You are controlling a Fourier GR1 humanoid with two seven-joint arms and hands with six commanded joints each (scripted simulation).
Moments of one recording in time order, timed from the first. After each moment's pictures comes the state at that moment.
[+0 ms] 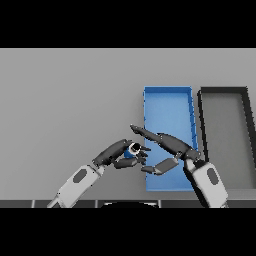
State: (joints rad) left arm -0.26 0.16 -0.63 -1.59 0.11 -0.15 -0.05; right arm -0.22 -0.30 0.30 -1.95 -0.36 0.53 0.26
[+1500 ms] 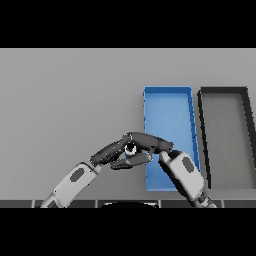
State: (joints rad) left arm -0.30 0.23 -0.65 -1.60 0.01 -0.20 -0.09; right arm -0.42 -0.10 0.39 -1.81 -0.36 0.61 0.33
